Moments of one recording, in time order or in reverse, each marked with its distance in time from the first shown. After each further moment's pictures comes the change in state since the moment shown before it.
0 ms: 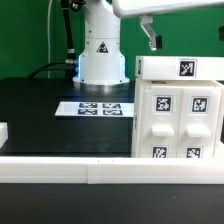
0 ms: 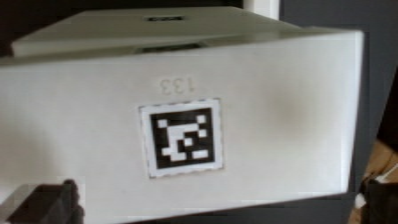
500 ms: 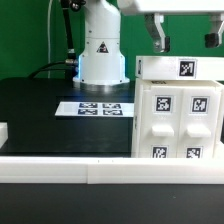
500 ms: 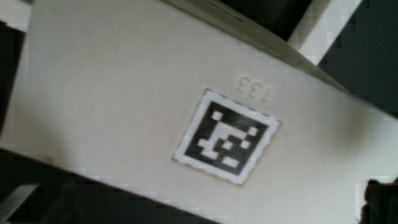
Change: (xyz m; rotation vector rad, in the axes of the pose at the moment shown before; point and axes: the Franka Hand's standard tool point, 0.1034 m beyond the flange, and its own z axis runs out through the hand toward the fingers) arm 0.001 0.003 0.003 -0.057 -0.013 -0.445
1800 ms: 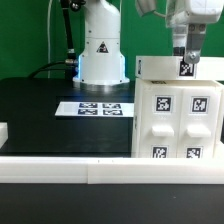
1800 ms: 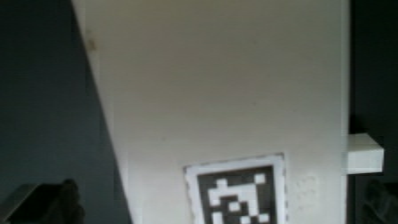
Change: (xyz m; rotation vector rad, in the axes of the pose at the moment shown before) arm -0.011 -0.002 0.019 -0.018 -0.092 -0.961
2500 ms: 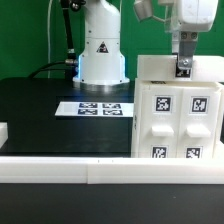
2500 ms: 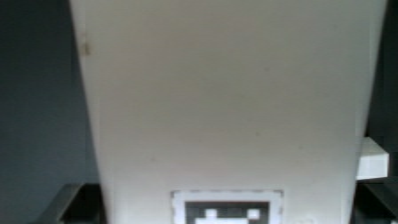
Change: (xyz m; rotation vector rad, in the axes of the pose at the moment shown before) arm -0.003 -0.001 0.005 0.006 -0.003 0.050
